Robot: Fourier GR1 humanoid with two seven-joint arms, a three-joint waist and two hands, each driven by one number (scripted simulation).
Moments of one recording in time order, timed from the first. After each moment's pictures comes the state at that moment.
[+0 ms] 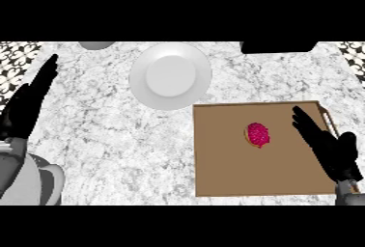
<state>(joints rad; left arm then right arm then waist) -0.31 0.62 -0.16 -1.46 0.04 0.19 0.17 -0.03 -0.42 0.08 -1.46 -0.15 0.10 0.13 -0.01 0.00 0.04</state>
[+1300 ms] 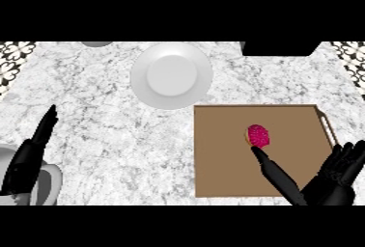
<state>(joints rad) 0.04 0.52 -0.14 -1.49 0.05 0.24 -0.11 0.20 -0.05 0.30 -1.89 0.14 -1.08 -0.08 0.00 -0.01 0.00</state>
